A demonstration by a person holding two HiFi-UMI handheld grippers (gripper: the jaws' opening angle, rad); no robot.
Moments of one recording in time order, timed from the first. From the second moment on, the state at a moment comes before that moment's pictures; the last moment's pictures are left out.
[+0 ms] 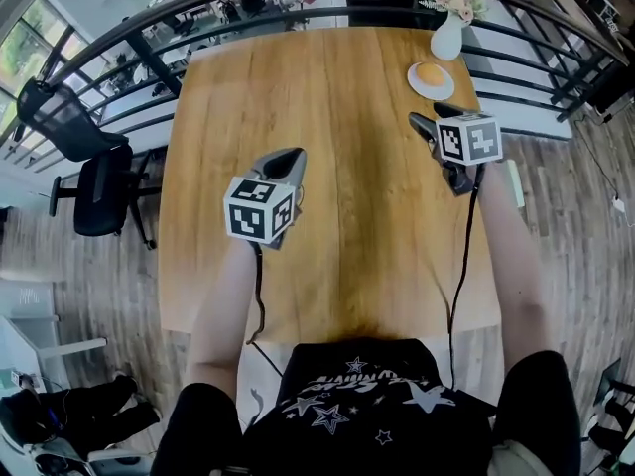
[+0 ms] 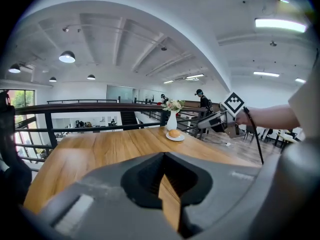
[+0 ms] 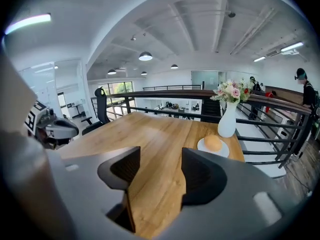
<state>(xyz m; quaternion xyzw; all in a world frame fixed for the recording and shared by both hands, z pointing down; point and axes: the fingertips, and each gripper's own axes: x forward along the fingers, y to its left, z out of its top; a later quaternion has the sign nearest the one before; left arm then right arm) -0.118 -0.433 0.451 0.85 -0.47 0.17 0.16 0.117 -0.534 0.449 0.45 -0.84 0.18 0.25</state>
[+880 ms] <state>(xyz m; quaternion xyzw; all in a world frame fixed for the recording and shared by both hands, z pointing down) -0.130 -0.336 0.474 0.90 -0.38 0.15 0.16 0.065 -0.355 0.476 0.51 -0.81 0.25 0.16</state>
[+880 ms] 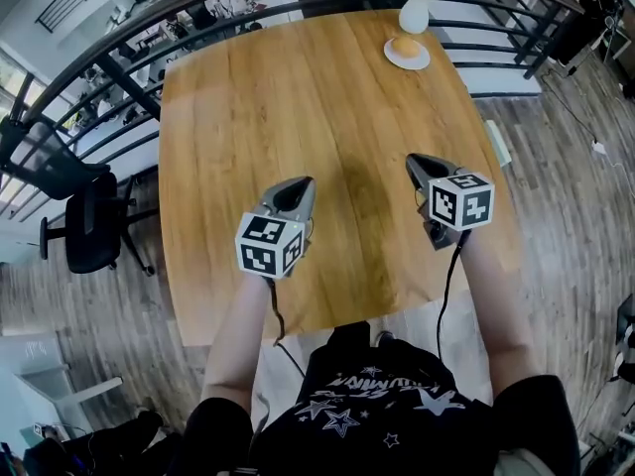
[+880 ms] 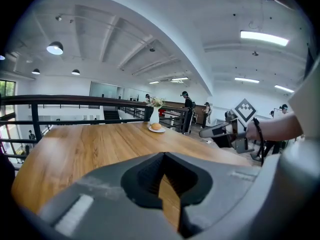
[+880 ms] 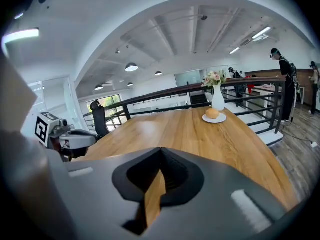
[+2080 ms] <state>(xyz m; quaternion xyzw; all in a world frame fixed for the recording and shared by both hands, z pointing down) -0.089 -0.127 0.456 0.87 -0.46 0.12 0.15 0.100 -0.162 0.446 0.45 -0.86 0.22 0.11</state>
